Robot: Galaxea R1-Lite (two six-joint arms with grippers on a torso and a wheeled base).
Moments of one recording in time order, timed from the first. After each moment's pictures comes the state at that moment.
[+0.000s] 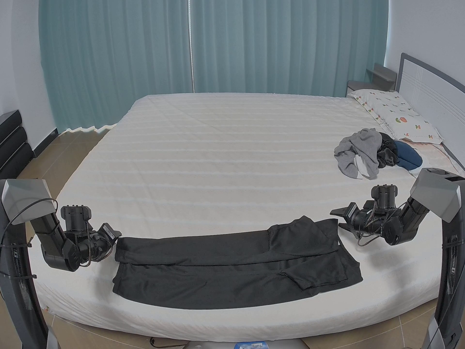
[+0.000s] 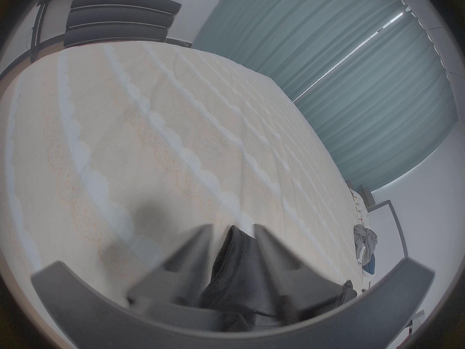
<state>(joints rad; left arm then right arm) 0.13 2.31 -0.65 -1.00 -0.18 -0.76 0.01 2.44 -1.01 -0.86 0.37 0.83</state>
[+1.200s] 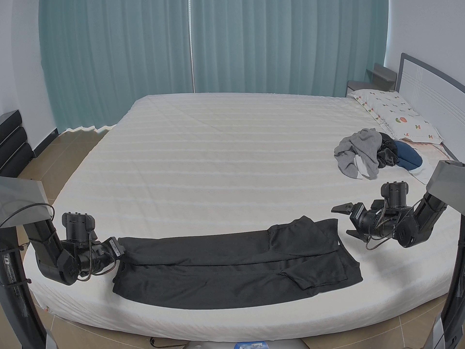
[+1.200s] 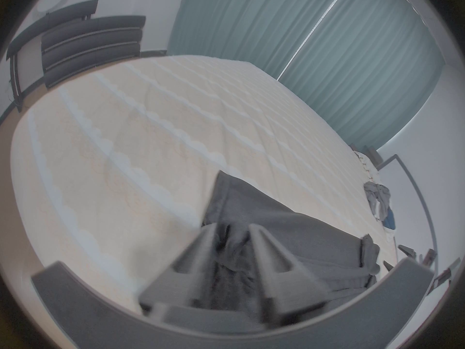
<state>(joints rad) 0.04 2.17 -0.45 -1.00 -0.08 -0.56 0.05 2.22 -0.79 -0.83 0.37 0.82</state>
